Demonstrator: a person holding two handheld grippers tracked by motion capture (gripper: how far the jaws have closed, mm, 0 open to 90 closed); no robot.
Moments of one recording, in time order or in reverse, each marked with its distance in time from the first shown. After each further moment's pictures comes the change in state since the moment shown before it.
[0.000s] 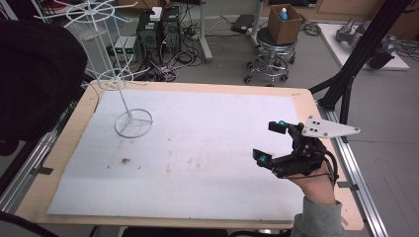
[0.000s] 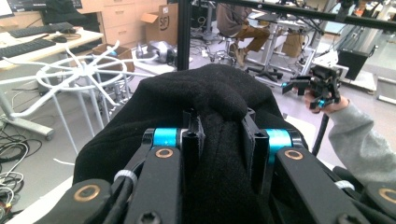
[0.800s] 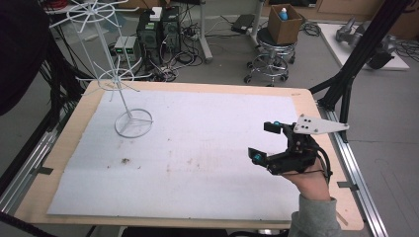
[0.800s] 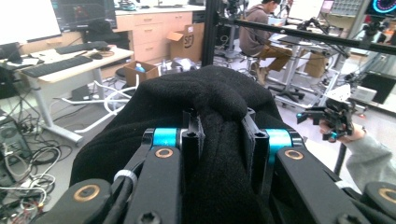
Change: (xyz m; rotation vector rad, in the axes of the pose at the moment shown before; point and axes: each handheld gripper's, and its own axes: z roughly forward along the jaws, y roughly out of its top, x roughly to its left) left arm 0.014 0.035 -0.041 -0.063 0.108 -0.018; right arm -0.007 -0.004 0.012 0.040 0.003 0.025
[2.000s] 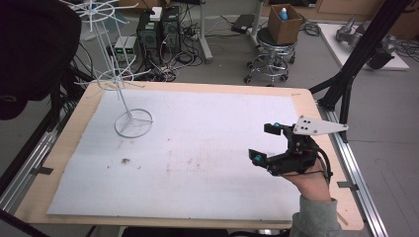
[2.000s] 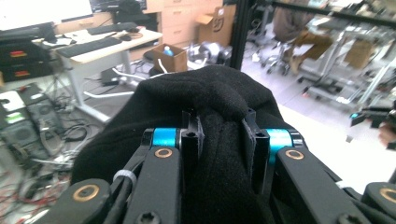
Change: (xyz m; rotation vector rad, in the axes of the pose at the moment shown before) left arm 0.030 -0.015 0.060 0.059 0.107 -0.030; right arm -0.001 -0.003 0.000 0.015 -0.001 0.004
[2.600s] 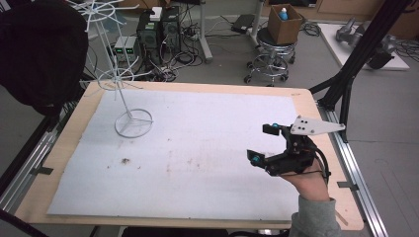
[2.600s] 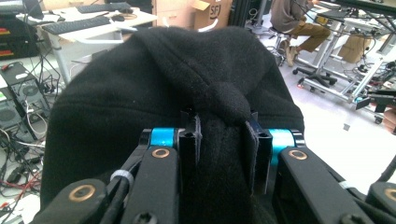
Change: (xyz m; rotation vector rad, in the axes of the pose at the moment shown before) left arm 0.014 -0.044 0.019 0.056 -0.013 -0.029; right arm 0.000 -0.001 0.004 0.017 -0.001 -0.002
